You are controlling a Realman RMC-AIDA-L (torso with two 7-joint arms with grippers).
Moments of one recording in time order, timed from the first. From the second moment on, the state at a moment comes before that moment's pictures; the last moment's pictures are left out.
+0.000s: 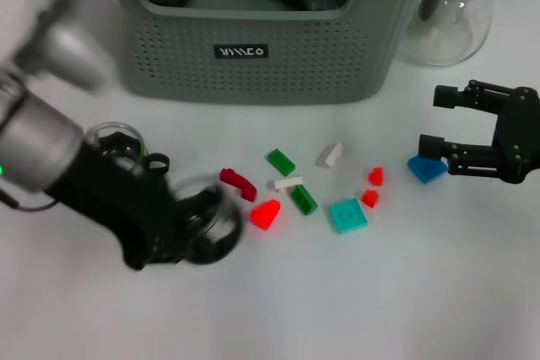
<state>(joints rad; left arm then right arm) -0.52 -2.16 1.05 1.34 2.39 2.01 -1.89 0.37 2.07 -0.72 -0.81 -1.88 -1.74 1.36</state>
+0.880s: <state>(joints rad) -1.00 -1.95 0.98 0.92 2.10 1.27 -2.39 0.38 2.08 -0.73 -0.81 -1.88 -1.73 1.36</state>
